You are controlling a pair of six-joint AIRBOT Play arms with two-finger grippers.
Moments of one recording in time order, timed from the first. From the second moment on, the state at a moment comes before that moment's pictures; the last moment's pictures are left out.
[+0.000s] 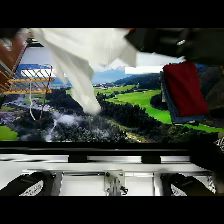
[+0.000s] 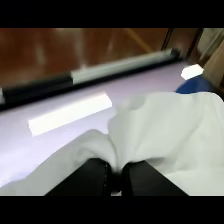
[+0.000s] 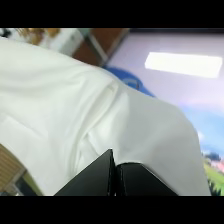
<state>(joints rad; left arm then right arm) -0.18 -1.06 1.90 1.03 -0.99 -1.30 0.32 -1.10 1.71 2.24 -0.91 -1.66</state>
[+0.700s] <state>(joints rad) -0.22 -1.21 1.78 1.12 -1.16 -1.27 0.32 -1.04 1.65 1.88 -1.45 -1.33</state>
